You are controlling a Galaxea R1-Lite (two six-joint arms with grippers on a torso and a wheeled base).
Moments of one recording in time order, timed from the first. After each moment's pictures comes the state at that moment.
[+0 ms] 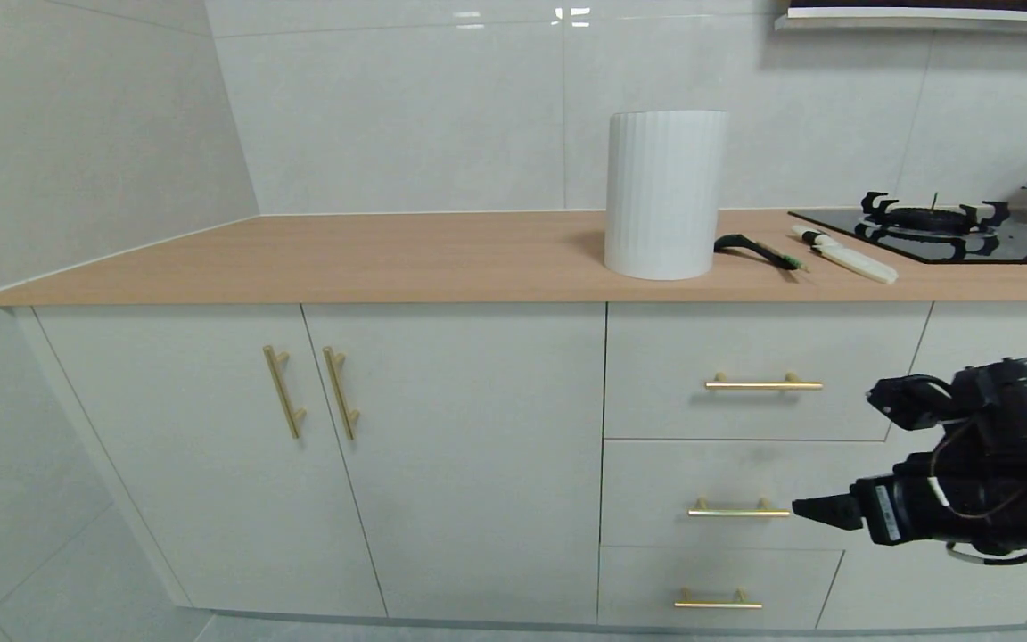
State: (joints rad) left arm 0.00 0.00 0.00 0.00 -0.04 0.01; right arm 0.17 1.65 -0.60 -0.26 0.16 0.02
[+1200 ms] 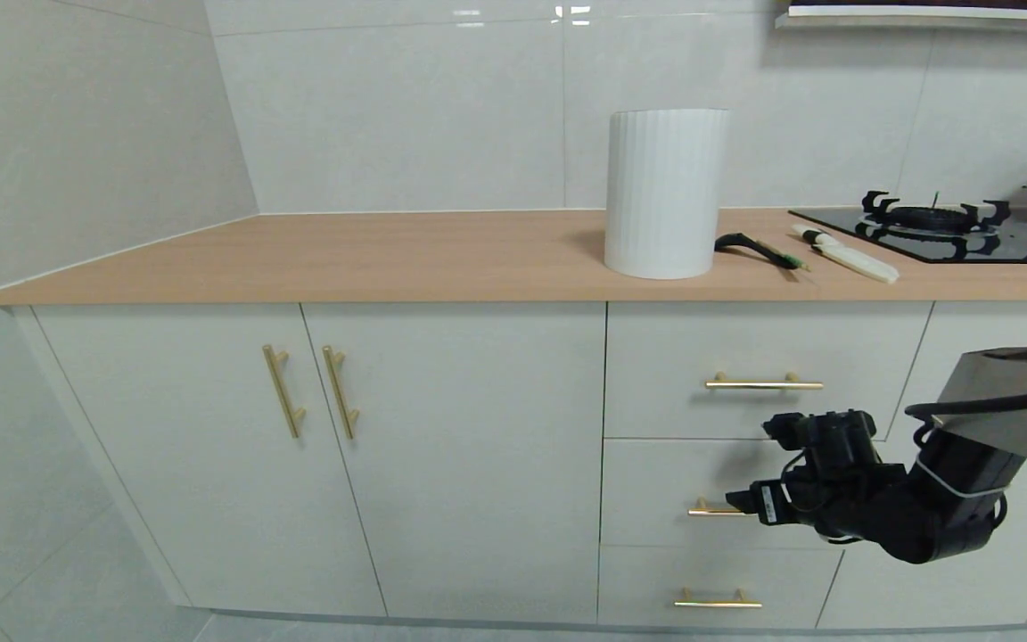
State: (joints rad) left arm 0.00 0.00 0.00 0.00 -0.04 0.01; right arm 0.17 2.33 -0.79 -0.79 -0.02 0.04
